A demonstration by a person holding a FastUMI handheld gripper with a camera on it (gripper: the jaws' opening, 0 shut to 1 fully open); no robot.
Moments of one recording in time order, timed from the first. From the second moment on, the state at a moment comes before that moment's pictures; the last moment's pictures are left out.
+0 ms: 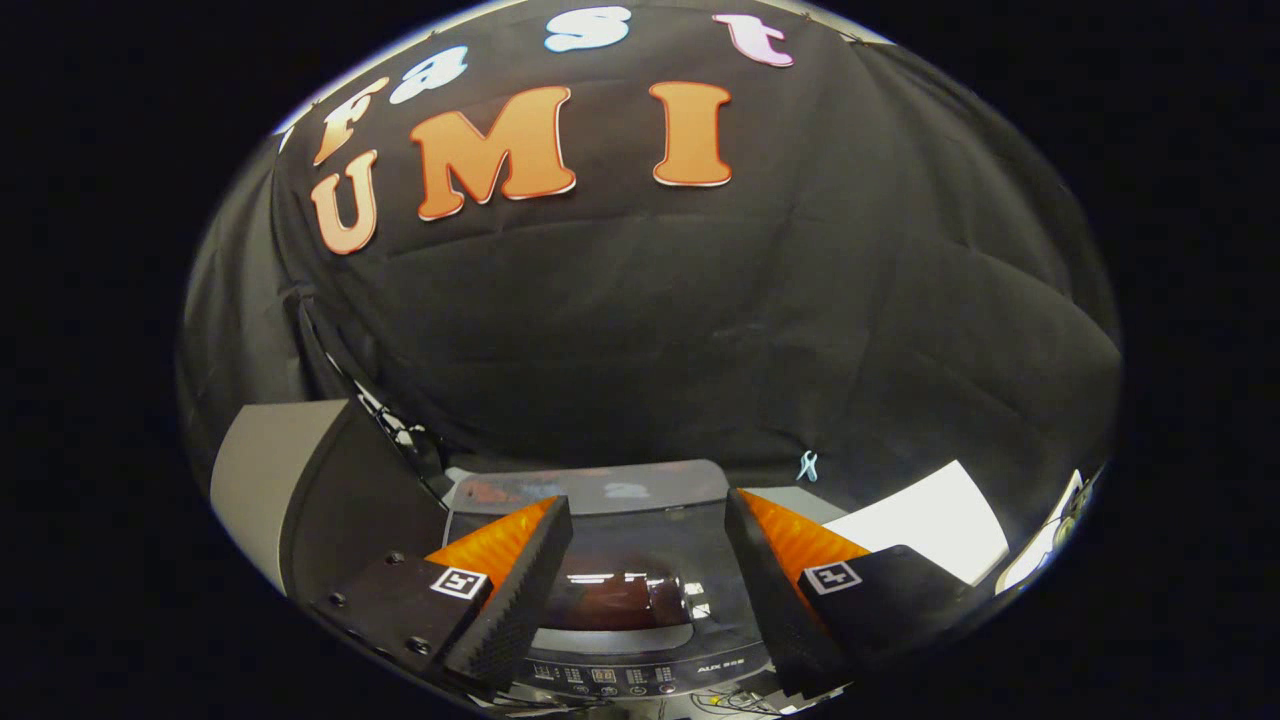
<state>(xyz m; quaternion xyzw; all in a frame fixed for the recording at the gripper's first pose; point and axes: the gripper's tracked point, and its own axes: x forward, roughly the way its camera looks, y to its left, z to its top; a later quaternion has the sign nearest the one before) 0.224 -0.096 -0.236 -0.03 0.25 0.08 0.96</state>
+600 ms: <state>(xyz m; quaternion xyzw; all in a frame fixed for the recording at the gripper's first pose) 0.219 -0.158 -0.104 0.00 0.13 0.05 0.99</state>
